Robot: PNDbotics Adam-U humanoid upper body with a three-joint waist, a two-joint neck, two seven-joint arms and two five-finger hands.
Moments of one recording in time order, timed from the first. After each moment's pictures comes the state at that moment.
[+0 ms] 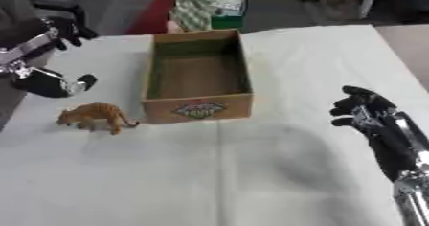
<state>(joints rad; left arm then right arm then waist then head) -0.65 0.62 -0.25 -1.70 -0.66 0.29 -0.60 -0.14 -0.34 -0.04 -1.76 -0.22 0.01 0.13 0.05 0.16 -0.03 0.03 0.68</state>
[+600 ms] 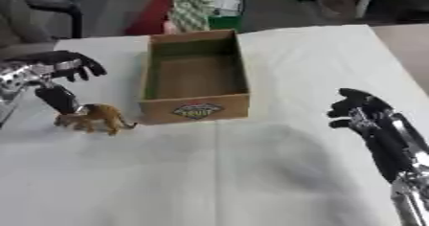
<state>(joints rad) -0.73 0.58 -0.30 -1.40 -0.74 0.23 -0.72 -0.13 -0.34 -0.03 -1.76 -0.22 0.02 0.13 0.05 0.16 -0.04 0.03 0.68</state>
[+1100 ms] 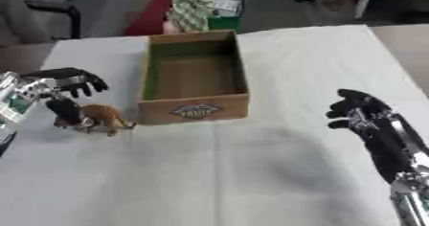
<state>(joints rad) -0.74 0.53 -0.31 -1.27 -0.75 0.22 -0.70 -0.13 -0.34 -0.03 -1.76 -0.22 0.02 0.13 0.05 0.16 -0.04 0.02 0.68</state>
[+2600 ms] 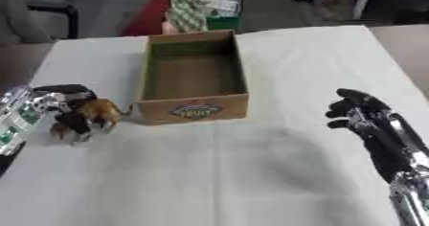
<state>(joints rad) -0.74 0.50 -0.32 -1.18 -0.78 0.18 -0.71 -0.13 -0.34 -0.03 -1.76 -0.22 0.02 0.13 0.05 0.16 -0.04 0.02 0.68</state>
